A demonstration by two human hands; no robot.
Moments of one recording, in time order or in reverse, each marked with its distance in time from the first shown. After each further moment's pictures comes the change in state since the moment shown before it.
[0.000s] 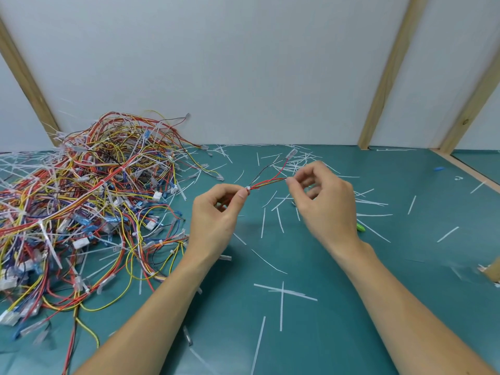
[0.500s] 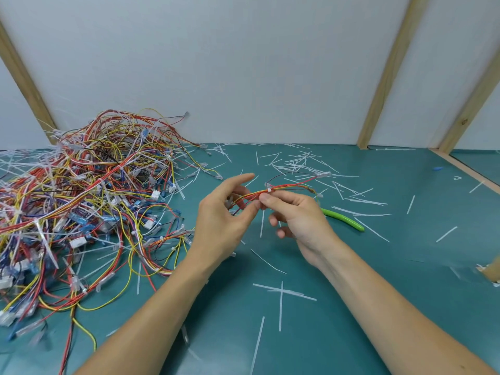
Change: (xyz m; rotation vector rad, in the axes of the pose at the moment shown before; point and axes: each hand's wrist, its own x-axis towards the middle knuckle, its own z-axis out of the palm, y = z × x) left_hand -0.009 0.016 0.003 0.186 -0.107 0.150; right_hand -0.017 -0.019 0.020 0.749 -0.459 0.597
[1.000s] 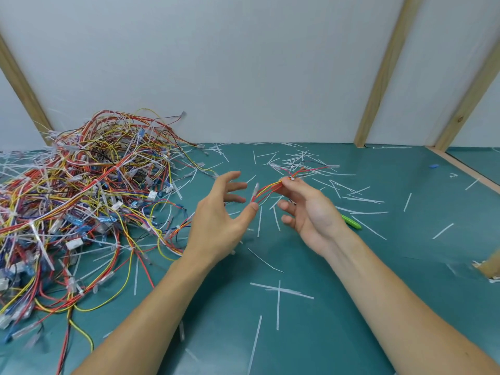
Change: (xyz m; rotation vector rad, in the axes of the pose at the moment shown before) left_hand -0.001 -0.007 -0.002 0.107 -0.063 -0.084; right_hand 0.009 -0.009 -0.021 0.310 0.028 0.141
